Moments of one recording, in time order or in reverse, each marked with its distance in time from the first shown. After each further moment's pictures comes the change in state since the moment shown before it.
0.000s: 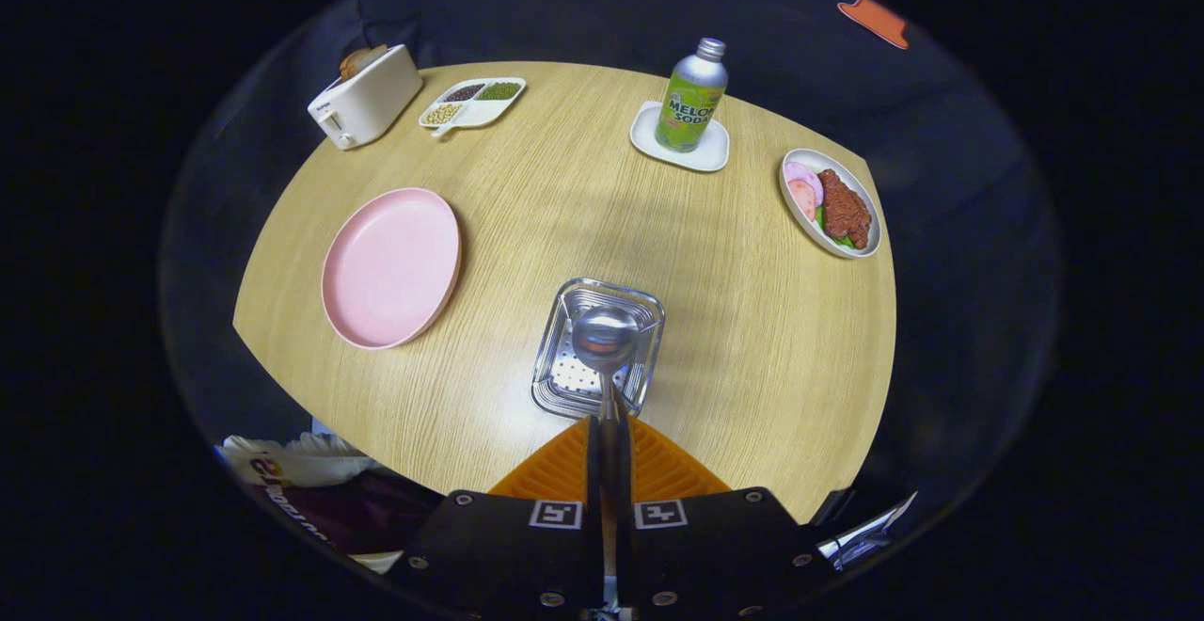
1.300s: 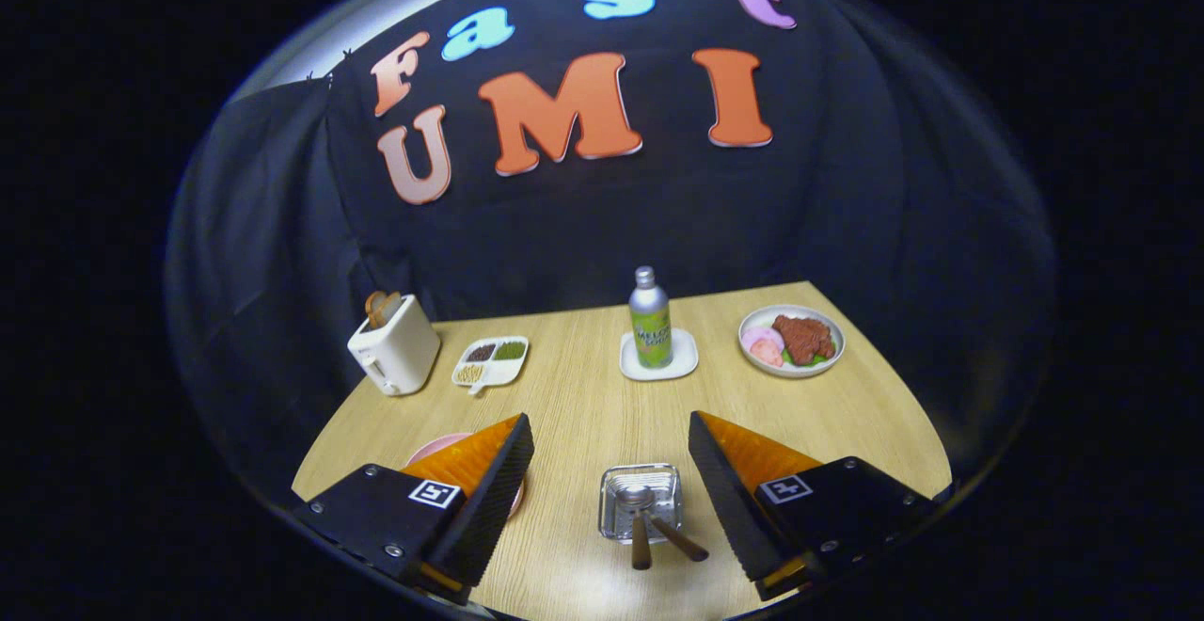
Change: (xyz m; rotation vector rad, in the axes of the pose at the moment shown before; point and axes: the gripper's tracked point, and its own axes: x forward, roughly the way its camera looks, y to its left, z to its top) arm -0.099 -0.015 0.084 0.394 -0.915 0.003
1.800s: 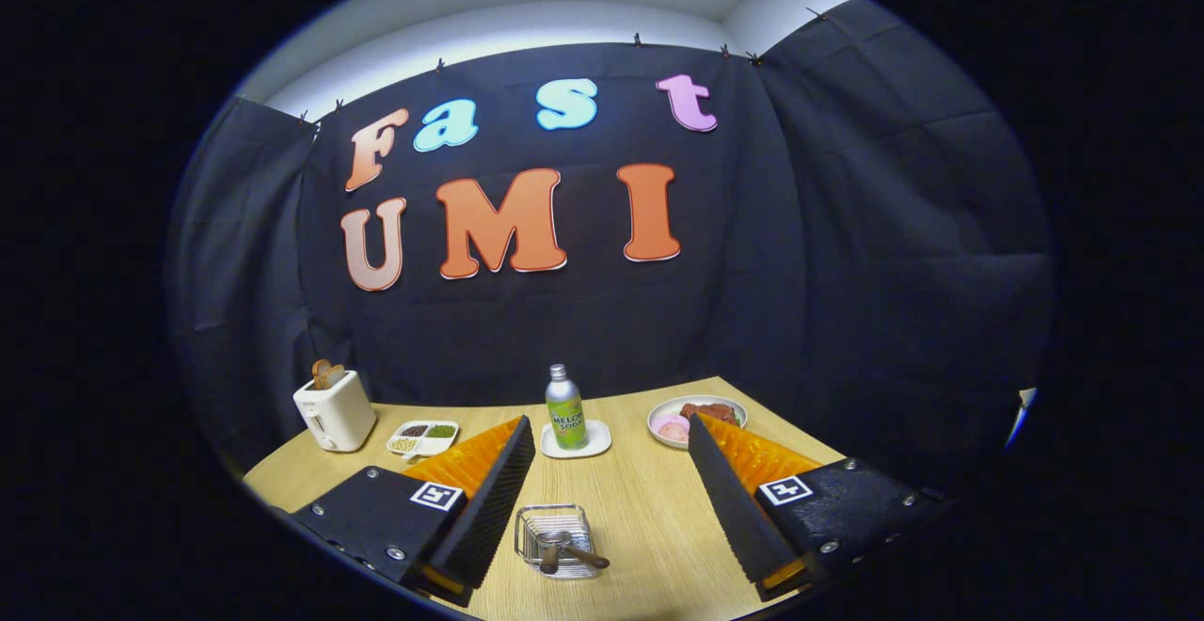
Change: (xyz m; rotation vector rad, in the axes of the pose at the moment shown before) arm -0.065 -0.058 0.023 -0.019 -0.357 -0.197
